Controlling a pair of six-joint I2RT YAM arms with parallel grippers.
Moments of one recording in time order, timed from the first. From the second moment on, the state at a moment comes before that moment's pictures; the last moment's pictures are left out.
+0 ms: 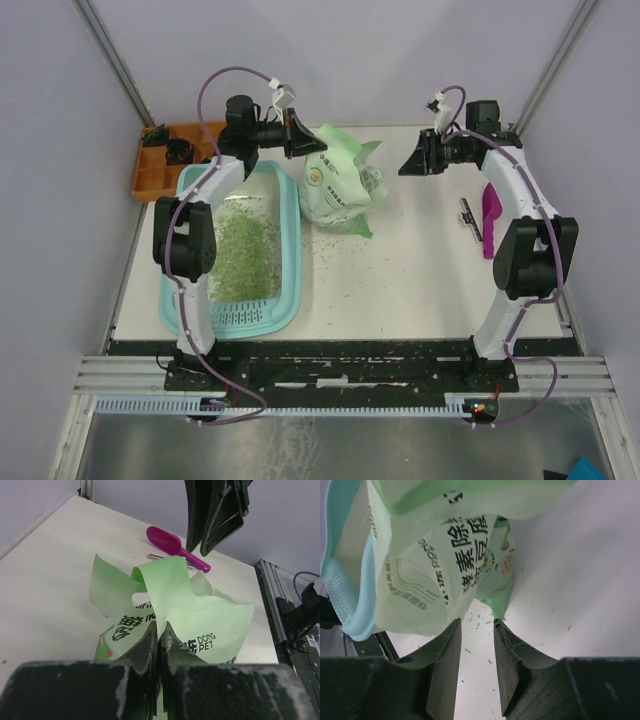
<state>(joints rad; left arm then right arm) -0.21 2.09 1.73 0.32 1.21 -0.24 0.02 1.87 1.68 -0.69 -0.90 -0.11</state>
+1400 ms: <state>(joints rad) -0.28 1.93 1.56 0.37 0.87 -0.28 0.27 1.64 1.54 -0.68 -0.17 -0.25</state>
